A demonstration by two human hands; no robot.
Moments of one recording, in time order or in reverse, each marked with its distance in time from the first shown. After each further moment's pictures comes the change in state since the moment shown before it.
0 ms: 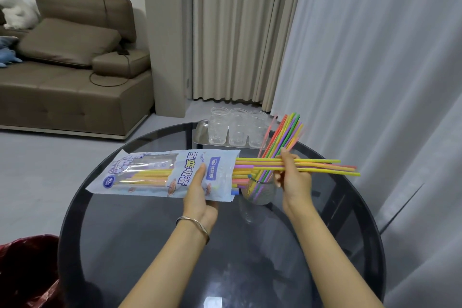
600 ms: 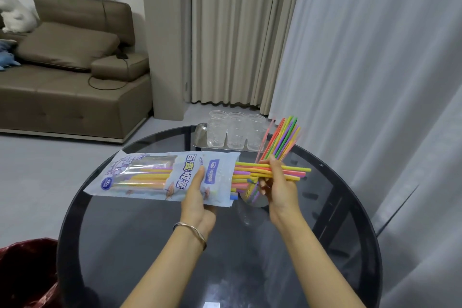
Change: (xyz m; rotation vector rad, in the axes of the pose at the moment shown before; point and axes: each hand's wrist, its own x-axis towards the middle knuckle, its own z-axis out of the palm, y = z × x) left_hand -0.011 0.004 0.000 0.014 -0.029 0.003; right_hand -0.023 0.009 0.012 0.049 -0.068 0.107
